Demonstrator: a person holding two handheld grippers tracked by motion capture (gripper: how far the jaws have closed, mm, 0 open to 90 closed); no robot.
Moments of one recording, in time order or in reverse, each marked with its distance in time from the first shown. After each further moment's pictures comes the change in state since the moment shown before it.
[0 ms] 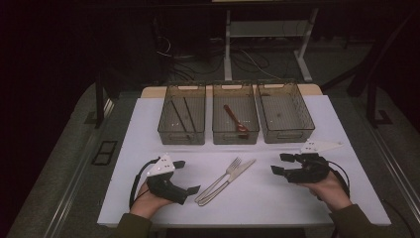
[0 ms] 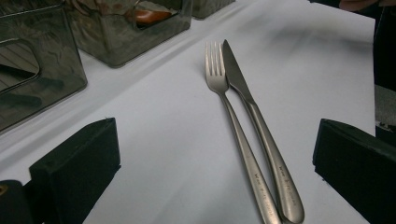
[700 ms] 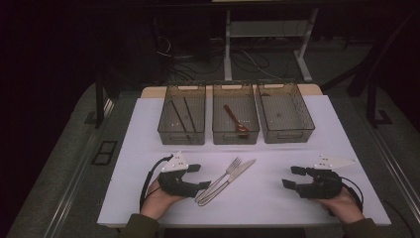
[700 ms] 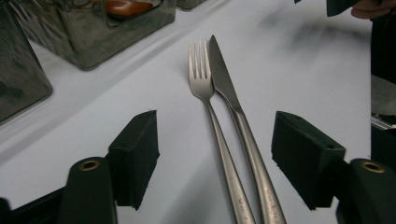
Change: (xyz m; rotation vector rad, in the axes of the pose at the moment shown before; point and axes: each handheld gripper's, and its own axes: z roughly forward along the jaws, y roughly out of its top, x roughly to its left) left arm -0.010 0.016 0.023 0.067 -0.022 -0.007; right arm 0.000 -0.041 -0.021 -0.014 -0.010 0.018
